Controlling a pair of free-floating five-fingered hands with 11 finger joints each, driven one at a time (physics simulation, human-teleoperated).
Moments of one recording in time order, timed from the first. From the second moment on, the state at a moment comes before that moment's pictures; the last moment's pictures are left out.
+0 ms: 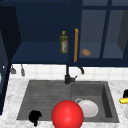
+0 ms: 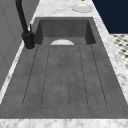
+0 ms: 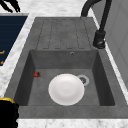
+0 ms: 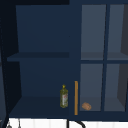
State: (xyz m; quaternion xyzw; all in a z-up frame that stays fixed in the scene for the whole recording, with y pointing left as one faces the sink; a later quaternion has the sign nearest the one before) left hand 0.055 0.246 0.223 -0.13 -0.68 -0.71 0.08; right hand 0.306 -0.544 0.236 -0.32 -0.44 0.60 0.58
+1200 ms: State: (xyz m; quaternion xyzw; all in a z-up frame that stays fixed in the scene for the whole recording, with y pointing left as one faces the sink) left hand 0.055 0.246 0.223 -0.13 -0.68 -0.71 0.08; right hand 0.318 -0.689 0.107 -0.28 -0.44 0.59 0.62
